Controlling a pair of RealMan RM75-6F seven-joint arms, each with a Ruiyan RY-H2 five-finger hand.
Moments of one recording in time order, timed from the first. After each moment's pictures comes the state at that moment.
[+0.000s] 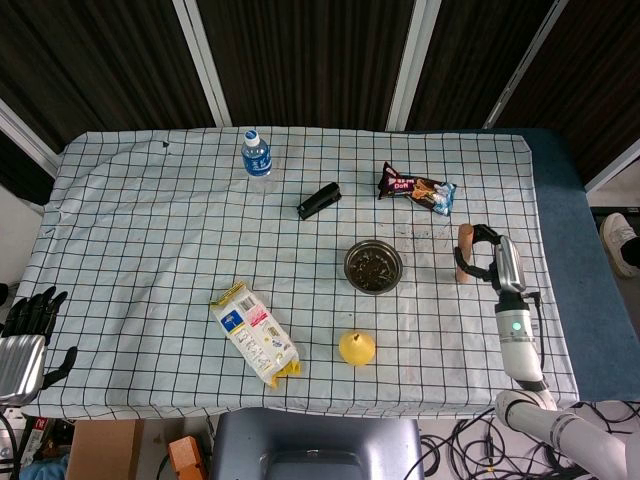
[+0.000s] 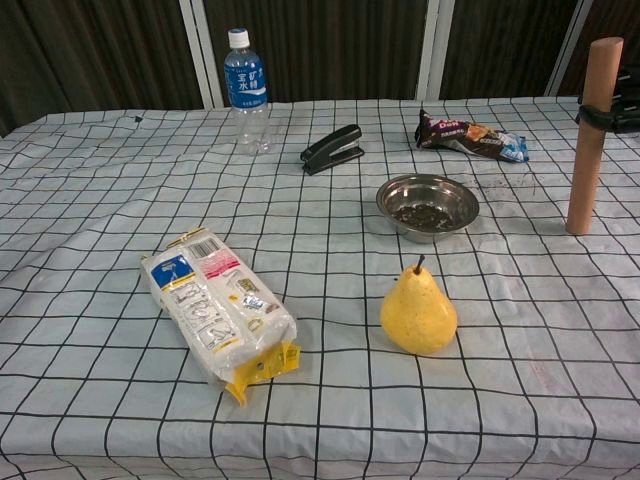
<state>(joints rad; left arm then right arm) -0.11 -1.14 -0.06 -1.60 1.44 1.46 0.09 0.49 -1.61 0.32 -1.07 -1.21 1.11 0.72</state>
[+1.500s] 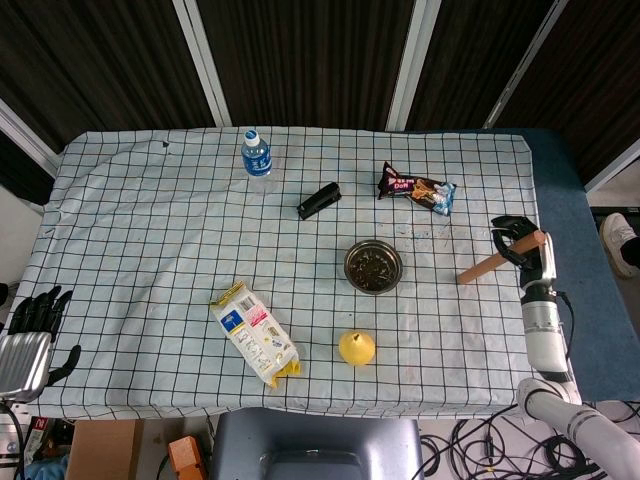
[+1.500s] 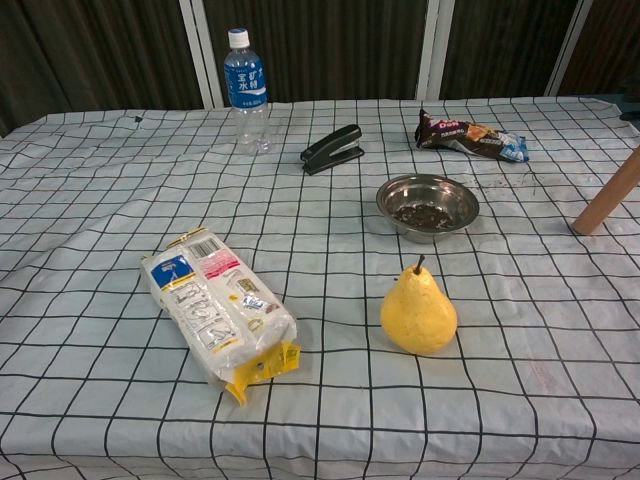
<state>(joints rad) -0.12 -1.14 -0.06 -1.61 1.42 1.43 0.12 0.48 -1.60 0.42 -0.93 -1.22 0.95 1.32</state>
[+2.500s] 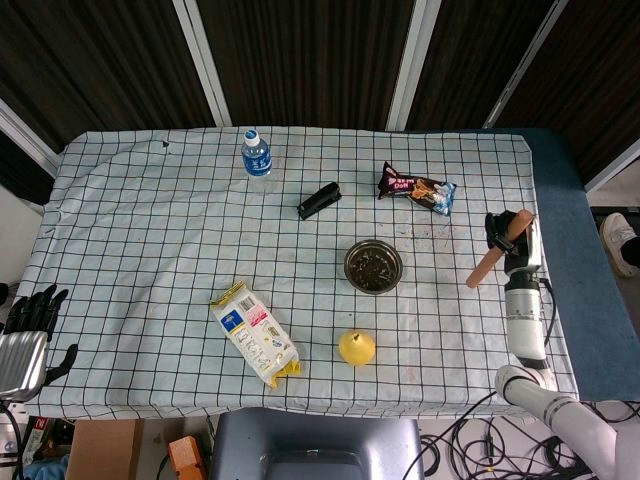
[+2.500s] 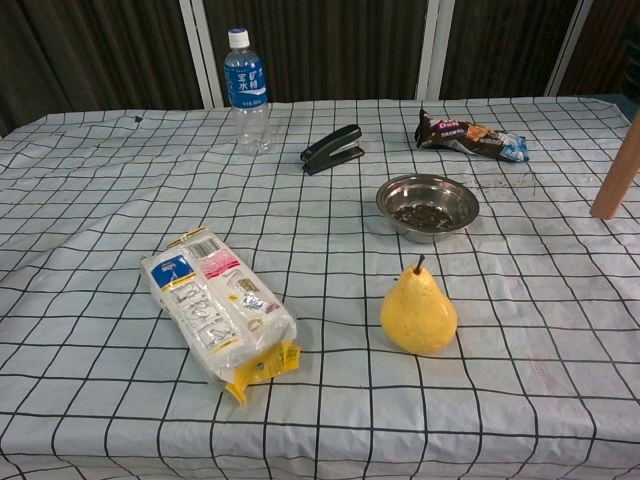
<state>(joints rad) -0.12 -1.14 -0.07 -1.61 1.41 1.43 0.13 0.55 -1.68 0.48 -0.88 -1.25 1.05 1.36</state>
